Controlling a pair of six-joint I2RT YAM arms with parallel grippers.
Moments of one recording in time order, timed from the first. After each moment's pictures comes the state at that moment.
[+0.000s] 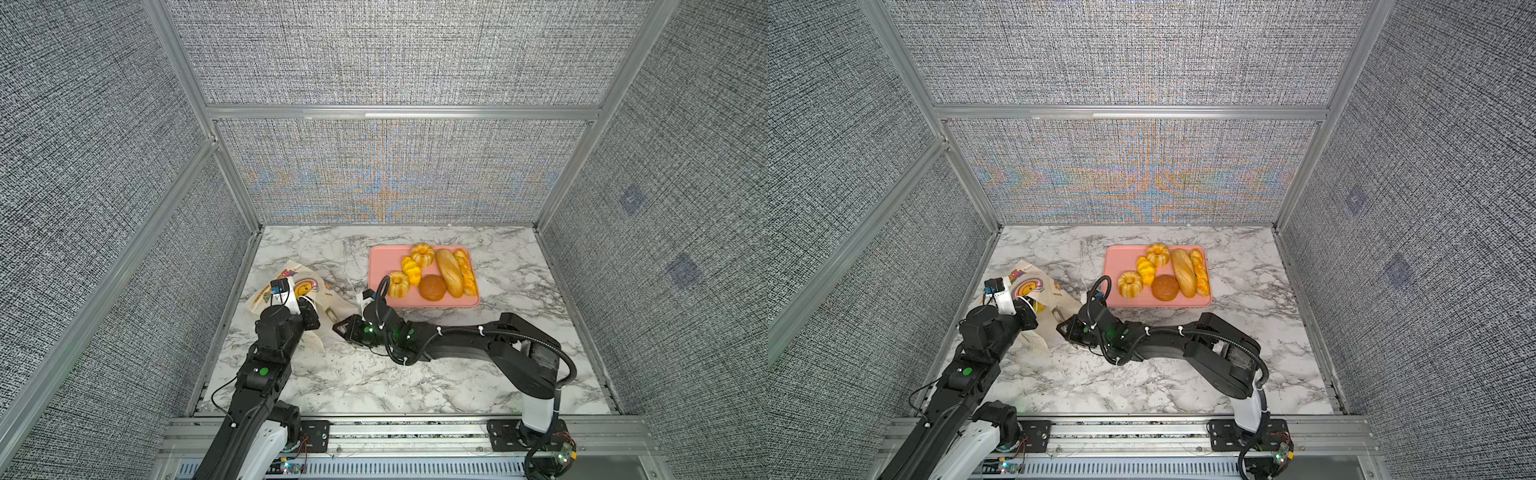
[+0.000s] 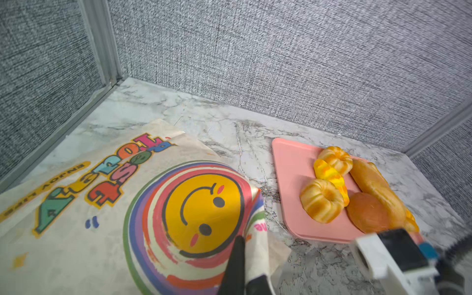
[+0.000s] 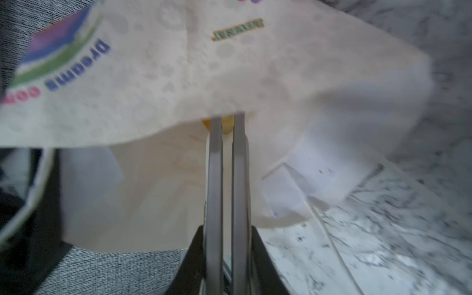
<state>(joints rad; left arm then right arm) -0.23 0.68 0.50 -0.16 -0.06 -0.37 1.10 1.90 1.13 0.29 -0.07 1.20</state>
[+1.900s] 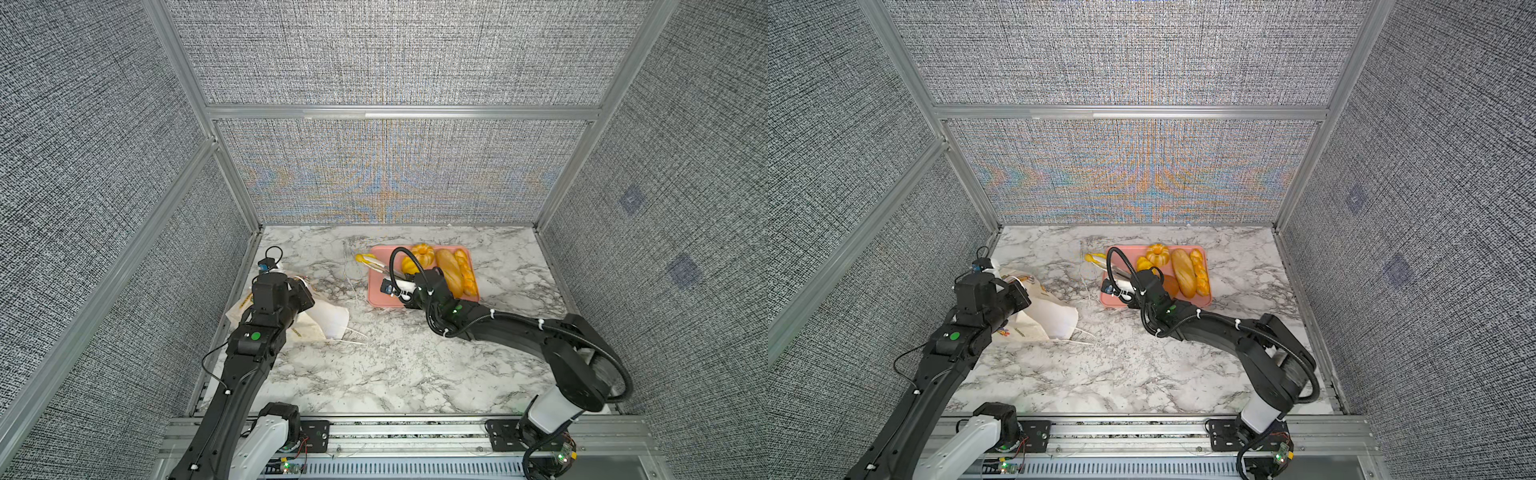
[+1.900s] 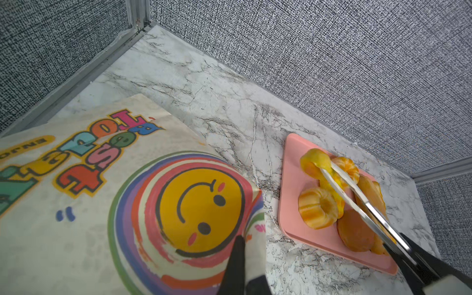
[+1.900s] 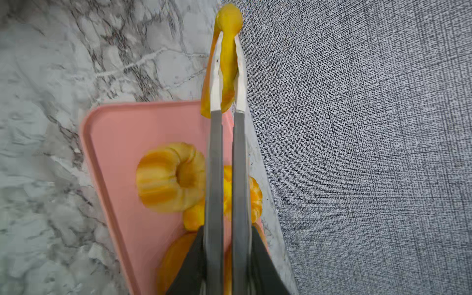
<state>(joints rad) -0.17 0.86 0.82 -0.52 -0.02 -0.55 0.79 1.69 1.00 0.24 0.36 -0.95</state>
